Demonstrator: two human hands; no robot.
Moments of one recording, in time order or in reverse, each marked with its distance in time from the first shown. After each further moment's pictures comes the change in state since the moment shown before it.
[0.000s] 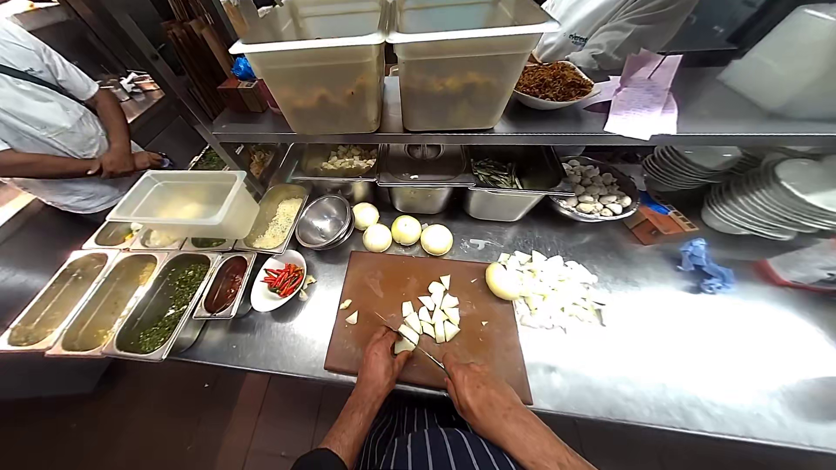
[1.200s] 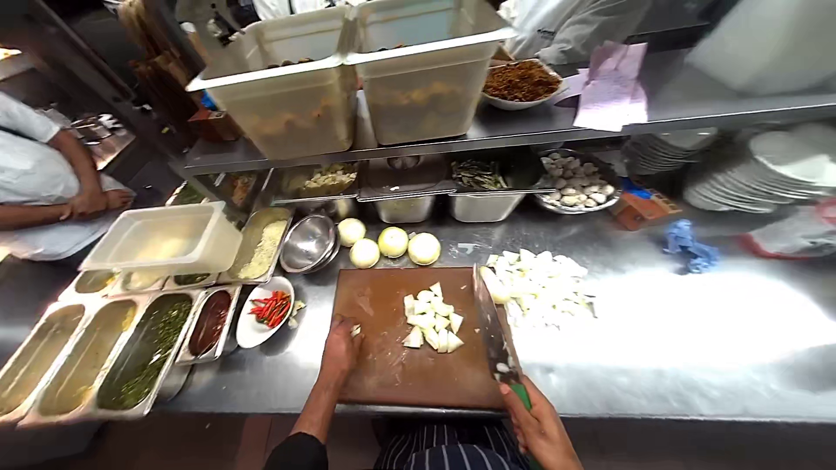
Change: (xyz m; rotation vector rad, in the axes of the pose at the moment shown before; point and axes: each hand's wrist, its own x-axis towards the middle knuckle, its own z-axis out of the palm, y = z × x) left_hand 0.071 -0.040 -0.054 0.123 0.083 -0.082; right_hand 0.004 0.131 0.116 1.274 0.569 0.088
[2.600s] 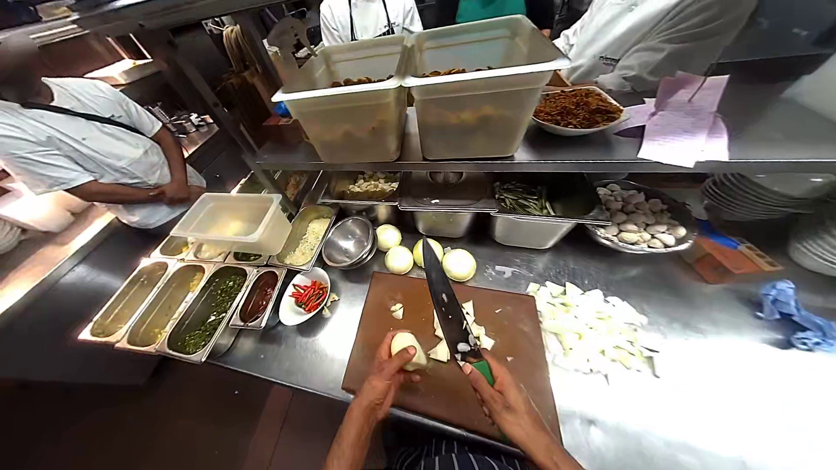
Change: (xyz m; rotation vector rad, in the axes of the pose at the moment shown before) left_hand -0.083 0.063 -0.017 -1.300 -0.195 -0.116; right_hand 0.046 -0.102 0.071 -0.177 -0.363 -0.255
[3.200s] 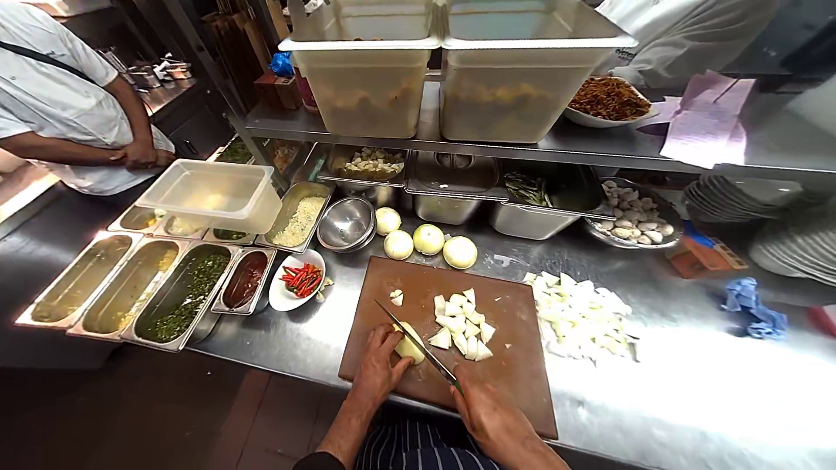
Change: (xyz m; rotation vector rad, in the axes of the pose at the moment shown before) left_hand 0.030 -0.076 -0.063 1.113 0.158 0.577; right_hand -0.013 -0.043 0.048 -0.904 -0.322 0.203
